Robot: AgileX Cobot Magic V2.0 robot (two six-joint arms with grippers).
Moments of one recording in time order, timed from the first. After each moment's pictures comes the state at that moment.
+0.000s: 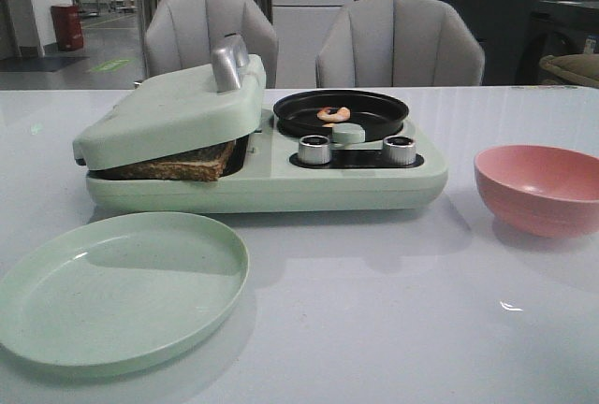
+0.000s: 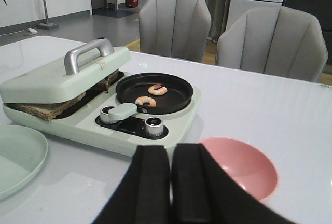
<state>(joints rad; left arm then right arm) -0.23 0.13 -0.34 -0.27 0.49 0.35 0.30 0.19 -0.19 0.44 0.13 -0.45</state>
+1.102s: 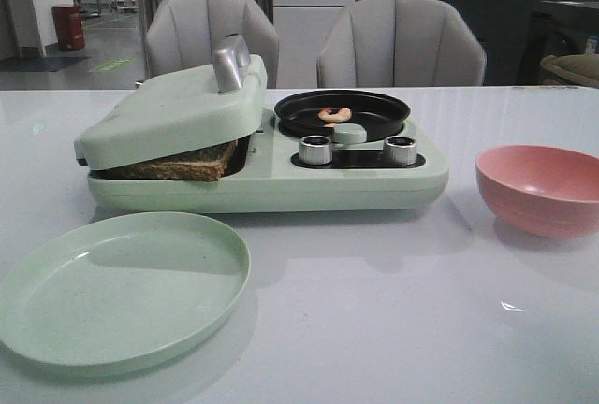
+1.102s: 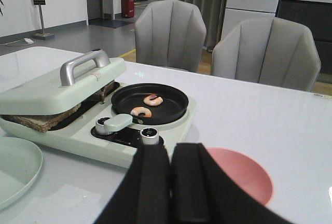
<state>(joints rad) -0.22 0.13 -0.25 -0.17 0.33 0.21 0.30 0.19 -0.19 0.44 0.09 -0.45</state>
